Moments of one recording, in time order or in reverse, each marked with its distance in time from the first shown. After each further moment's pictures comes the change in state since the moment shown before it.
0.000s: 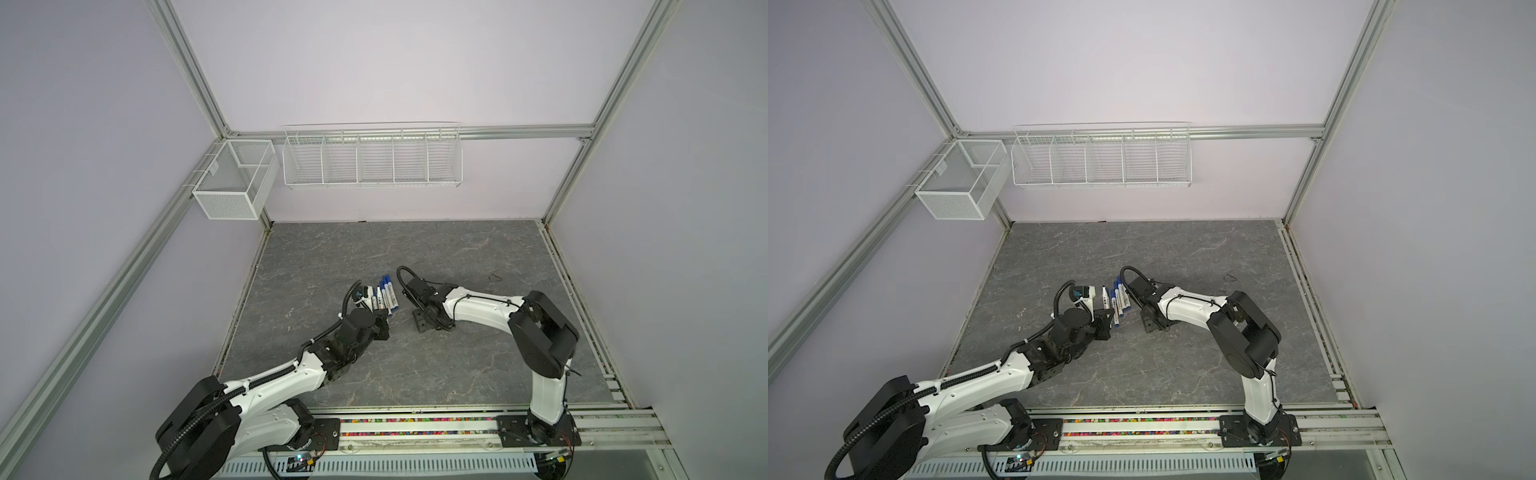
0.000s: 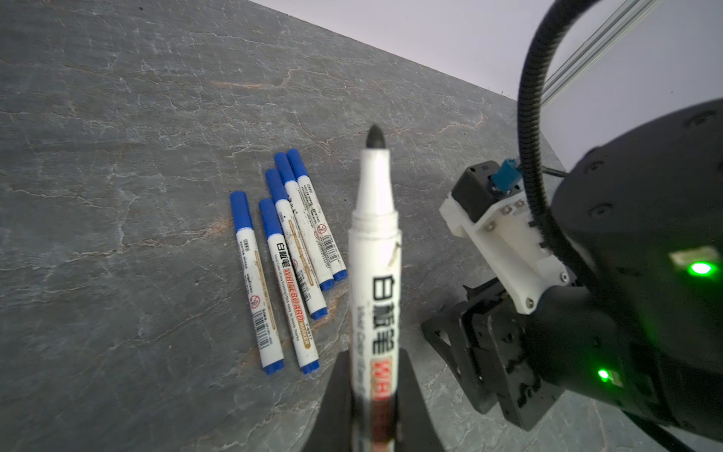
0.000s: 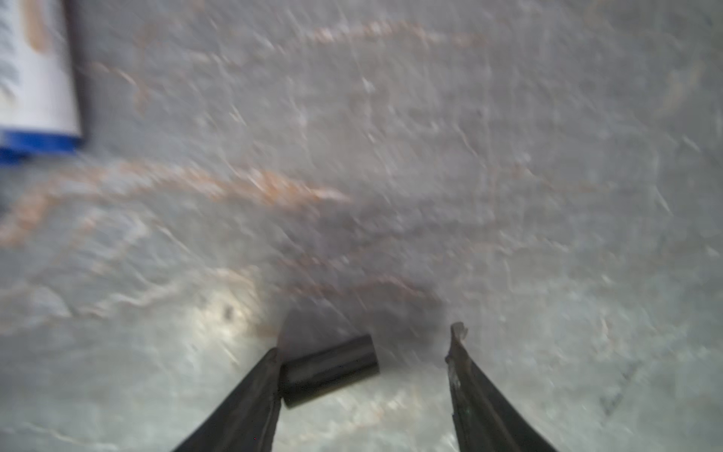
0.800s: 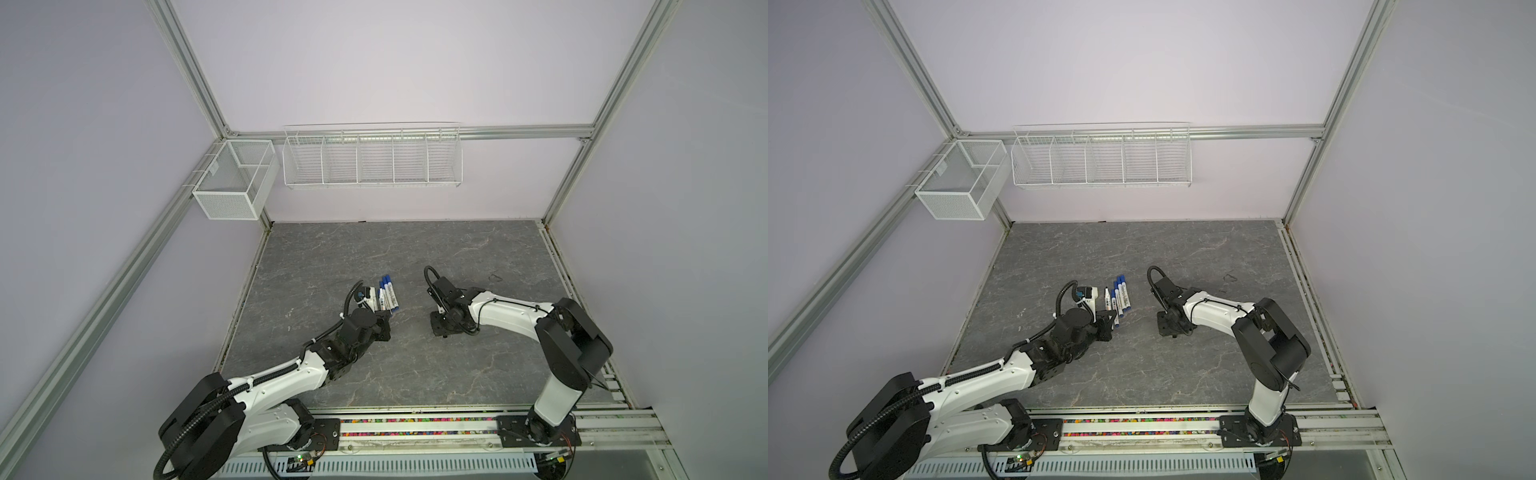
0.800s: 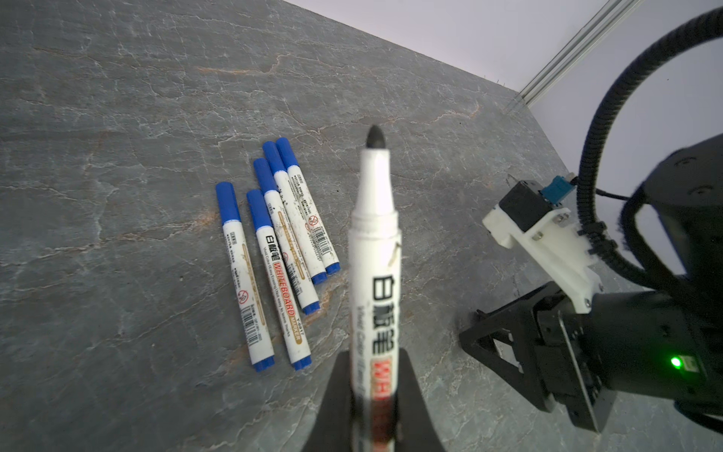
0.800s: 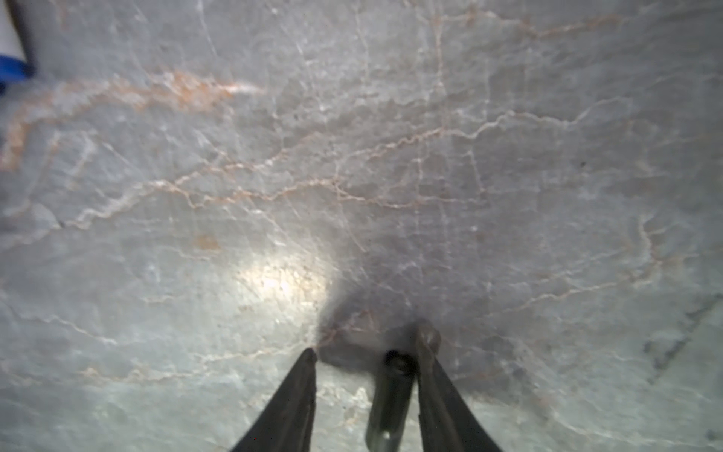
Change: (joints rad) left arm 0.000 0.020 0.000 0.014 0.027 0.000; right arm -0.115 -0.134 -0.180 0.103 -0.258 0.050
